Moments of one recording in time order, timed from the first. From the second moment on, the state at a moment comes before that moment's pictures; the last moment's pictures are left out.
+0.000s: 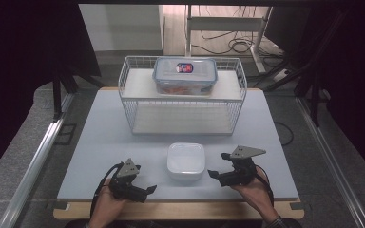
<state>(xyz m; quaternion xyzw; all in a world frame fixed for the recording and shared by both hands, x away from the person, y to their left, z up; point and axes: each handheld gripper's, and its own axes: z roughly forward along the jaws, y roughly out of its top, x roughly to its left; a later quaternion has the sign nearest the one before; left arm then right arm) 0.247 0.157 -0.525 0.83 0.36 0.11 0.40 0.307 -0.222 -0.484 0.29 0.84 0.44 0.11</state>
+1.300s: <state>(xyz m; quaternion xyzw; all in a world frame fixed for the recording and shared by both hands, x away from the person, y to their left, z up) 0.325 0.105 -0.493 0.83 0.35 0.05 0.44 0.343 -0.181 -0.475 0.33 0.85 0.41 0.08</state>
